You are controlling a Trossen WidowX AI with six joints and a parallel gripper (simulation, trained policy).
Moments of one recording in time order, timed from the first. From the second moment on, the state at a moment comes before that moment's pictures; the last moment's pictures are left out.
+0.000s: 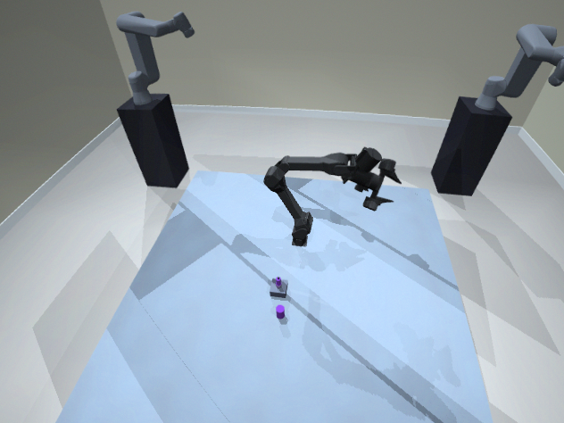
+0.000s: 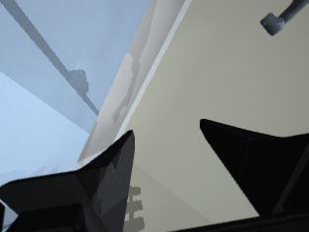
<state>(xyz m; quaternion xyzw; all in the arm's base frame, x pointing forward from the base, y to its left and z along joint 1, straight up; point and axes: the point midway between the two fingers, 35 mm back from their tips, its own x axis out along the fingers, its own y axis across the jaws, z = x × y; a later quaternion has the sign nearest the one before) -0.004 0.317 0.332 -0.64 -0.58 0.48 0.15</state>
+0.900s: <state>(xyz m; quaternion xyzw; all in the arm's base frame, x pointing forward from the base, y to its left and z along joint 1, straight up) 0.051 0.298 0.299 -0.69 -0.44 0.55 0.15</state>
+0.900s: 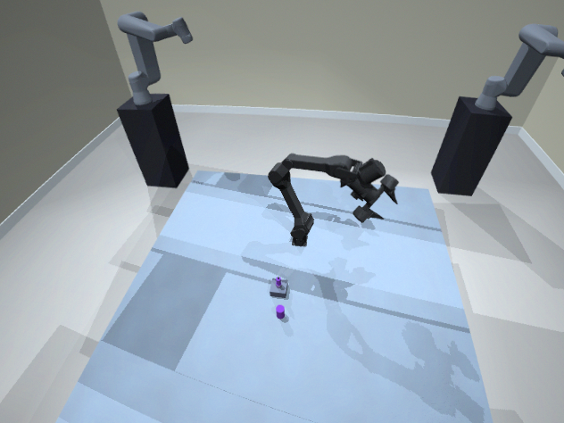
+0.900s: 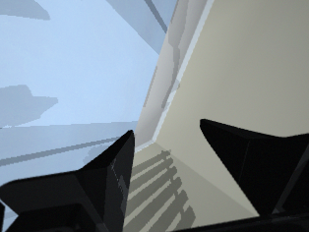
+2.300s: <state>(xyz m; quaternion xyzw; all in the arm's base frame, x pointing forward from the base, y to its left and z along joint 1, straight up) 0.145 0.258 0.253 -0.73 -0.21 0.62 0.17</state>
